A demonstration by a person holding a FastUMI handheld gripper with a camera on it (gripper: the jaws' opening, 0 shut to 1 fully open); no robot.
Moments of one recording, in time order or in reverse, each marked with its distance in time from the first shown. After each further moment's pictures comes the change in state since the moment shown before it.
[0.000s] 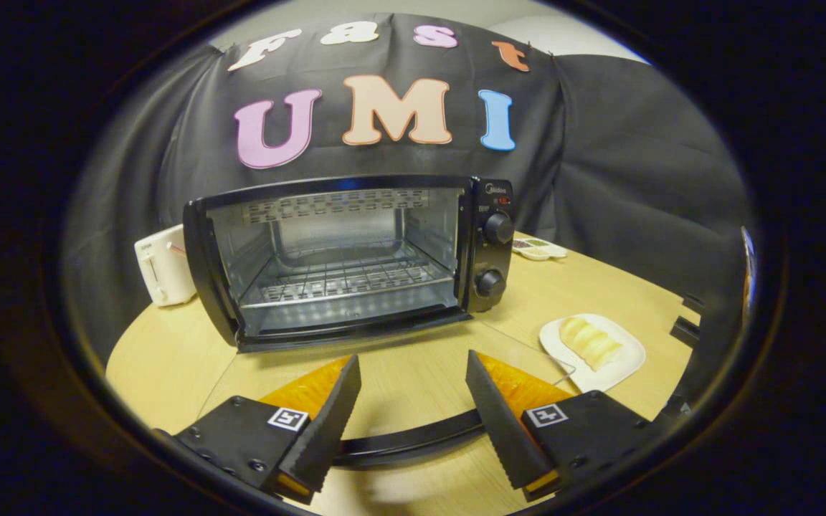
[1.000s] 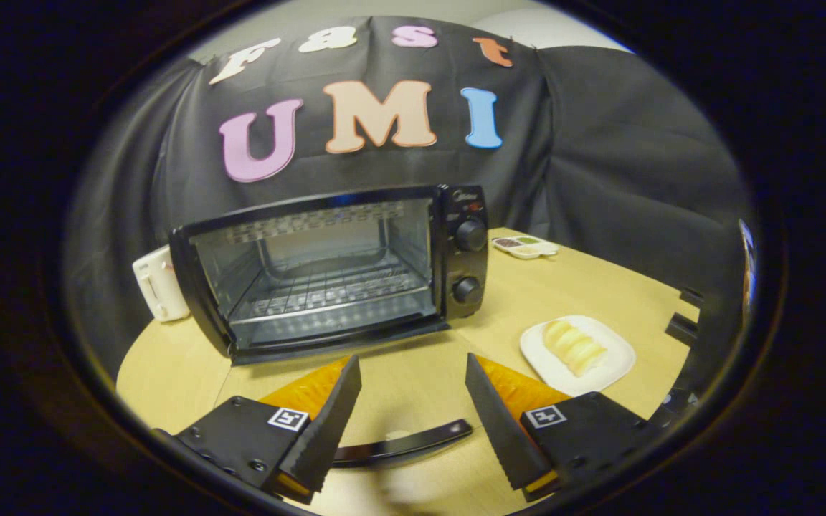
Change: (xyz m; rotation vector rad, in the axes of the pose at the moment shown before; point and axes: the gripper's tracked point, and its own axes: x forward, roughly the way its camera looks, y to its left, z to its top) arm -0.008 -0.044 0.033 0.083 -0.034 -0.025
